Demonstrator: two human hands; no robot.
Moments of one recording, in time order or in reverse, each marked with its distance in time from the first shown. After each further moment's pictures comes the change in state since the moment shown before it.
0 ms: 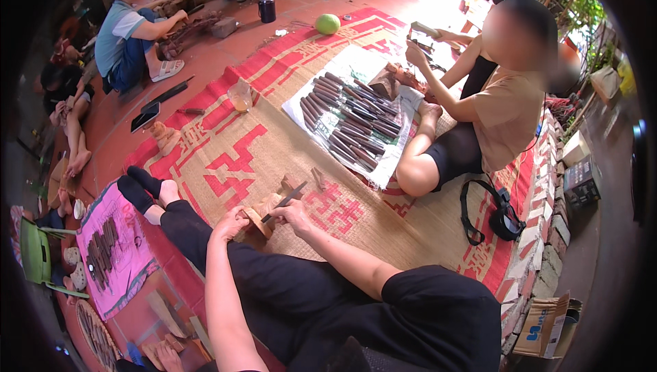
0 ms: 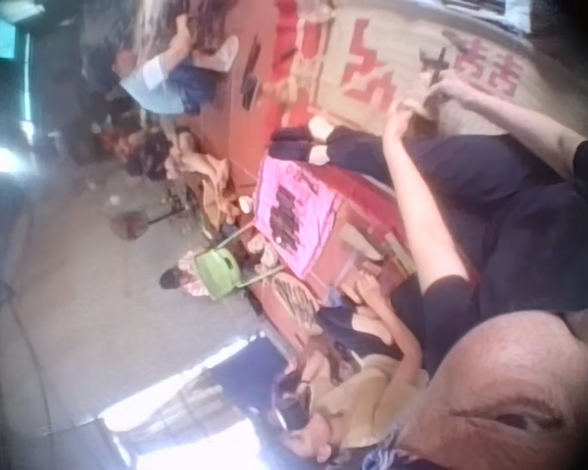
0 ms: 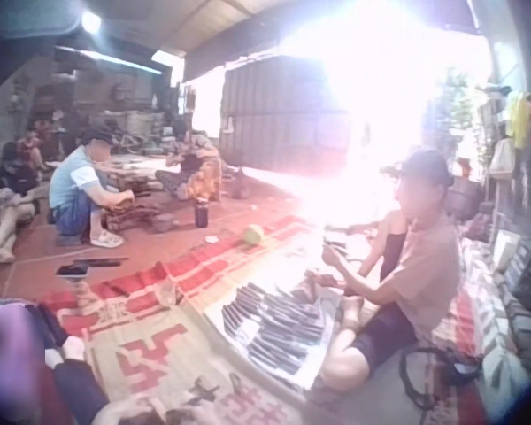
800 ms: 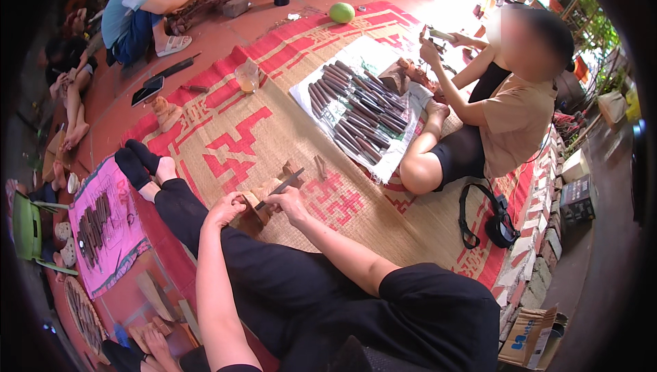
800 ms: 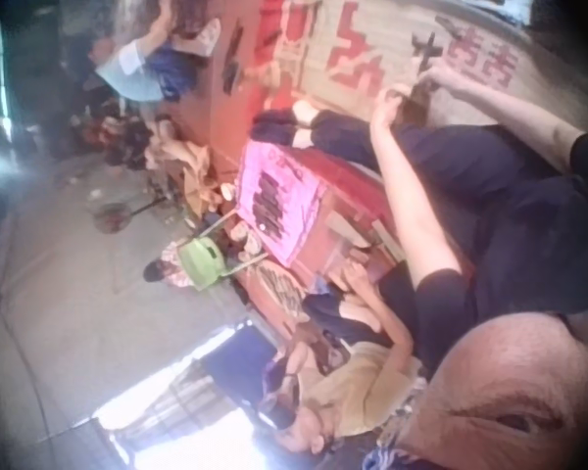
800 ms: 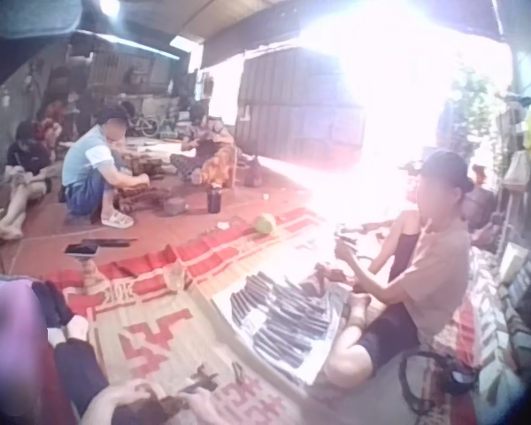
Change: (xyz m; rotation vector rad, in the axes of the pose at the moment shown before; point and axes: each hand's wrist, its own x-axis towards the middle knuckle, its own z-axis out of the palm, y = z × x) left_hand -0.008 -0.006 0.000 -0.048 0.101 0.057; right_hand -0.002 -0.006 0.012 -0.025 -0.032 0.007
